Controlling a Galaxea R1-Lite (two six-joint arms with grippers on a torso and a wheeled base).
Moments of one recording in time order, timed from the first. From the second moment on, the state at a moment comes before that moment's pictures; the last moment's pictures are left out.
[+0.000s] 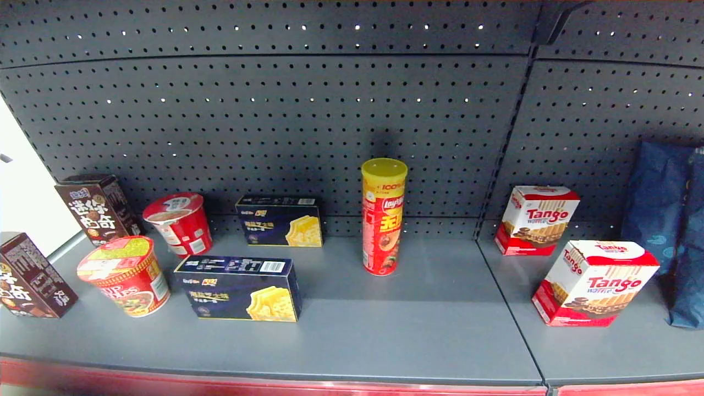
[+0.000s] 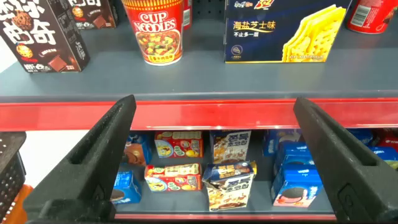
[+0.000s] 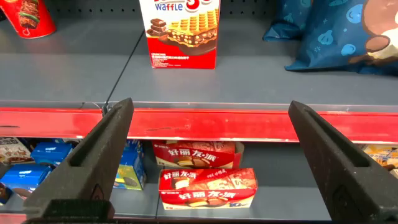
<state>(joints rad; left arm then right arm) 0.00 0.00 0.00 0.00 -0.01 0.00 0.00 0.00 0.00 0.00 0.00 0.00</state>
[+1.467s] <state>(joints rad) 0.00 0.00 0.00 0.00 -0.01 0.00 0.00 0.00 0.00 0.00 0.00 0.00</state>
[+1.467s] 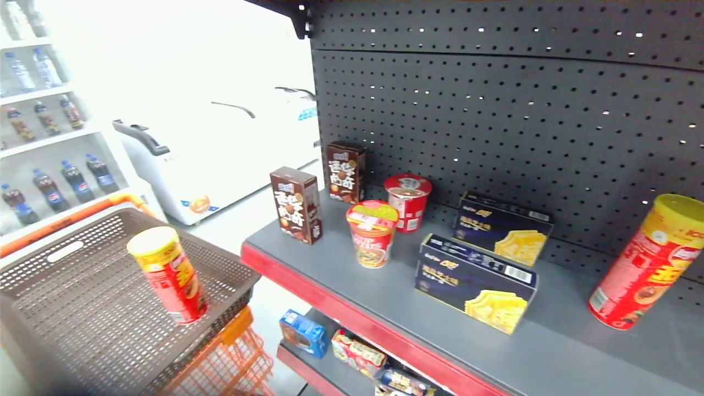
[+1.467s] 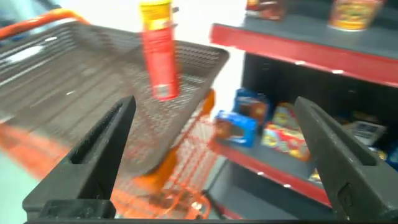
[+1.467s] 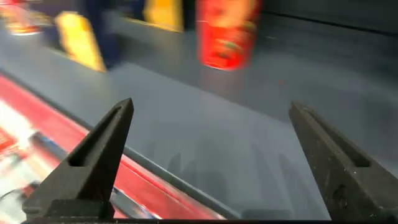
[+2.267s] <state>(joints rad) 0.00 0.00 0.00 0.00 -0.01 0.01 0.00 0.00 0.00 0.00 0.00 0.00</state>
